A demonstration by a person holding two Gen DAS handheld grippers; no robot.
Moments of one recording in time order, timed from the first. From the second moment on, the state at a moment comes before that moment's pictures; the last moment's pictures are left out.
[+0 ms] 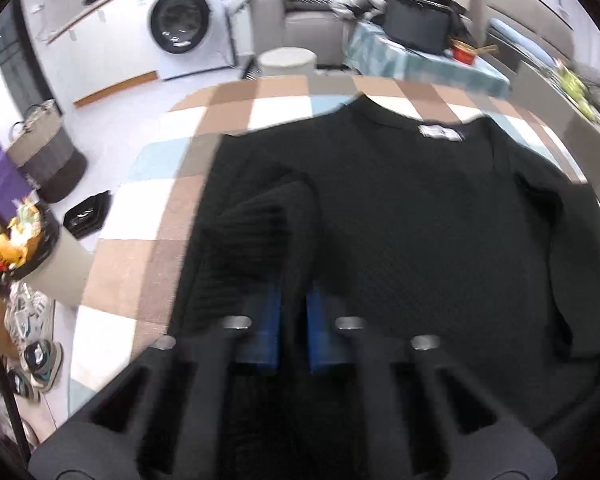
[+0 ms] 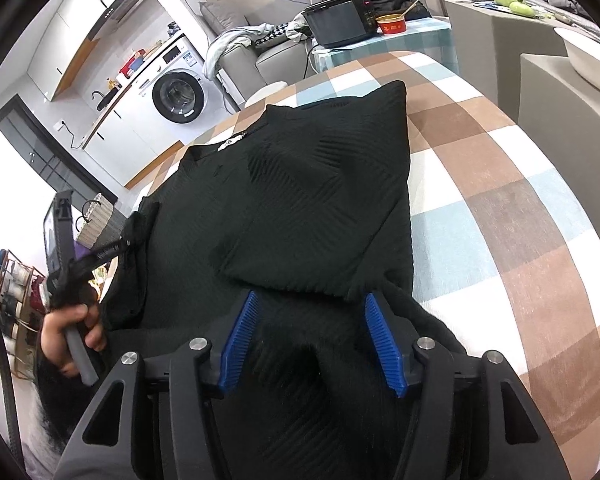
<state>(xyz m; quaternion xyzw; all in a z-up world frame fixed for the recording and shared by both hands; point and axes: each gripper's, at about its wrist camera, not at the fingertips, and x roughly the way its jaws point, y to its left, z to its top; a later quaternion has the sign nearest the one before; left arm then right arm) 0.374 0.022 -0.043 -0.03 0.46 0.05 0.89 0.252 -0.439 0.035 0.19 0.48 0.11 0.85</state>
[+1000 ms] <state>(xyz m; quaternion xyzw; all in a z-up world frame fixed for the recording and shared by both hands) 0.239 0.092 -0.011 -0.14 0.41 0.03 0.90 0.262 -0.387 0.069 0.12 0.47 0.15 0.86</state>
